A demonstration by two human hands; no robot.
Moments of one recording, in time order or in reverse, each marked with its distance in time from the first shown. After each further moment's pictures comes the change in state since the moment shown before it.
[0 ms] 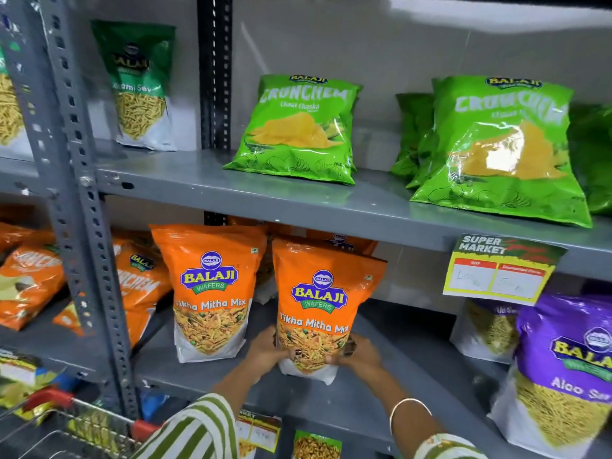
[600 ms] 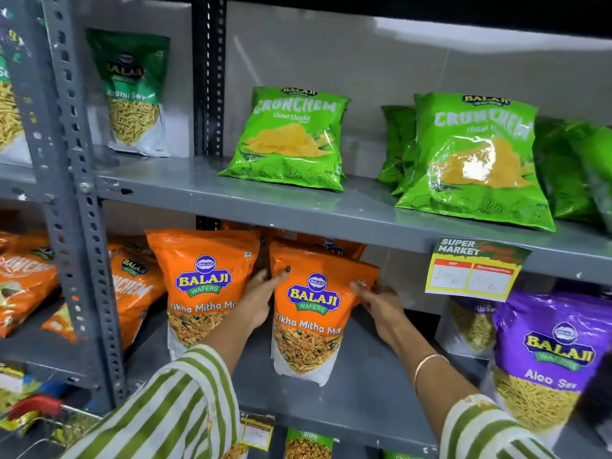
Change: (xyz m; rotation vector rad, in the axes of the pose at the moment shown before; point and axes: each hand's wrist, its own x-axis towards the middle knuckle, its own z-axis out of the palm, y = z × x) left_hand 0.004 0.097 -0.029 -0.613 0.017 -0.042; right_hand -0.007 -0.077 -0.060 0.534 0.199 -0.105
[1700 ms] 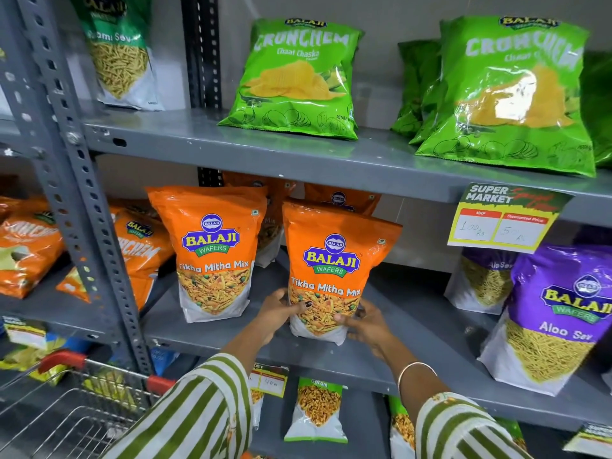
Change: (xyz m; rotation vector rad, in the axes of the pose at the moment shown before) left_hand -0.028 -0.082 -0.014 0.415 0.042 -0.132; right_hand -0.031 0.108 0.007 -0.169 -0.120 0.265
